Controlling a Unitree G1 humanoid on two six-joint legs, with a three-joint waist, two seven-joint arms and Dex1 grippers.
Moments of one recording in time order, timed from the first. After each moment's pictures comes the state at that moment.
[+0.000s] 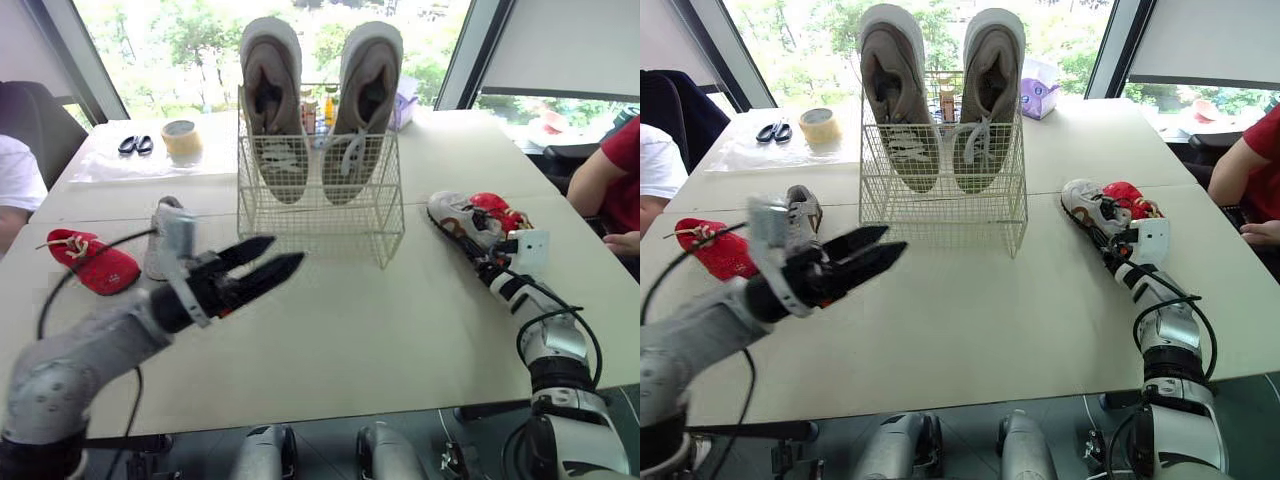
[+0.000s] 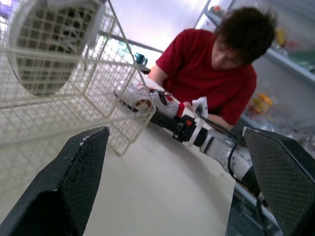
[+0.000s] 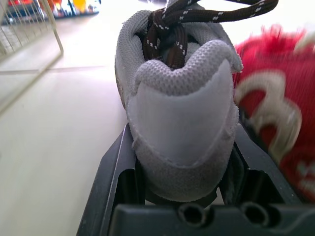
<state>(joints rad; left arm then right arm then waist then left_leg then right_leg) -0.24 0.72 0.37 -0.53 -1.58 0.85 -0.24 -0.49 -0.49 -0.34 0.50 0.33 0.06 0.48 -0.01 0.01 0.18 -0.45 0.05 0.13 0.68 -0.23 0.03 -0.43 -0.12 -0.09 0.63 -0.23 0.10</state>
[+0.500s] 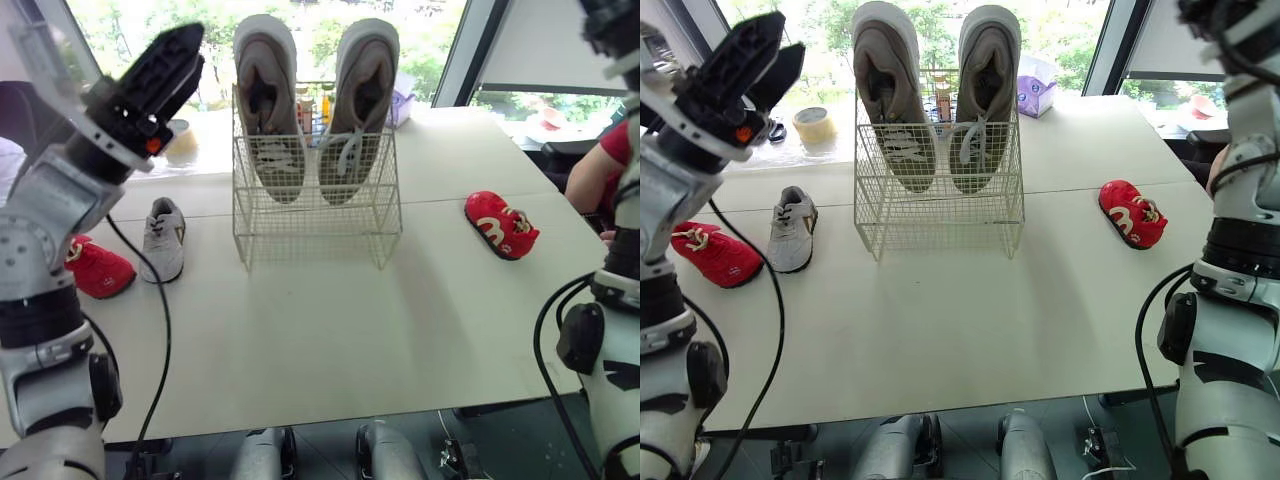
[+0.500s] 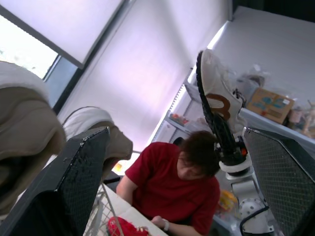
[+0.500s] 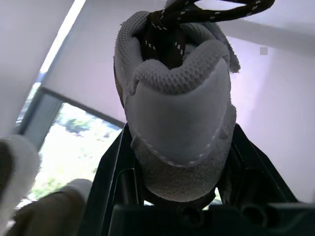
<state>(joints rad) -0.87 0.68 0.36 0.01 -1.60 0.81 -0.34 -1.11 -0.72 -0.22 0.14 0.44 0.14 0.68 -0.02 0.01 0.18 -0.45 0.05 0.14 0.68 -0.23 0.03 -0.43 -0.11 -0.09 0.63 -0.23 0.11</state>
